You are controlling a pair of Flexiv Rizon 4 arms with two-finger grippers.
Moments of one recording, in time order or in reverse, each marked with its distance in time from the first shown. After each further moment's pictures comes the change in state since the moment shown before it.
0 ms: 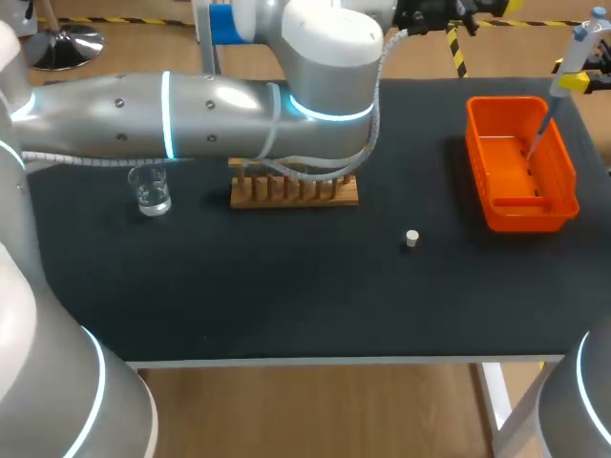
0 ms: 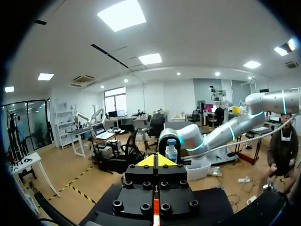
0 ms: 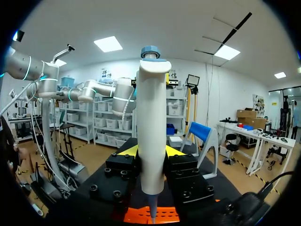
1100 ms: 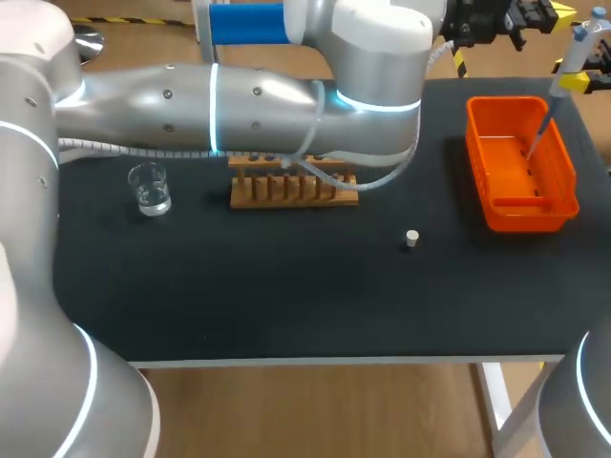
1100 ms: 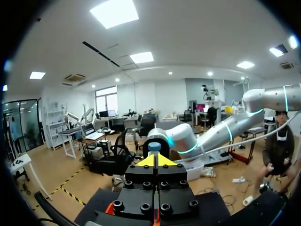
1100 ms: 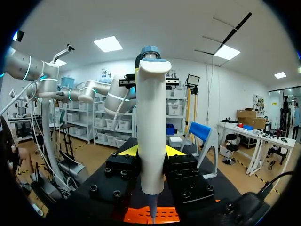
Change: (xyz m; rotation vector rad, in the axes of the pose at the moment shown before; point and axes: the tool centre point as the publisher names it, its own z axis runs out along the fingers) left arm 0.031 0.010 0.057 0.001 0.082 -0.006; right arm 0.000 0.000 0.000 0.000 0.000 0.000
